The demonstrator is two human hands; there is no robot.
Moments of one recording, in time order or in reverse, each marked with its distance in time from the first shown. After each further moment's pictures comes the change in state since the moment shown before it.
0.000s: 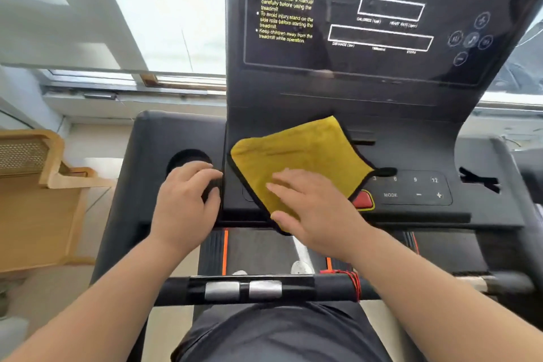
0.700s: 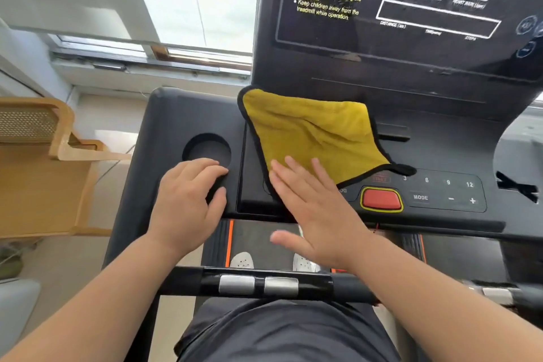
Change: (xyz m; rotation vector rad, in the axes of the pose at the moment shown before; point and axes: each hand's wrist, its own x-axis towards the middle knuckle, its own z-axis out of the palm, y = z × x) left_hand -0.013 -0.029 -0.003 0.073 -0.048 0.053; right_hand 0.014 -0.013 0.030 -0.132 -0.081 -0.131
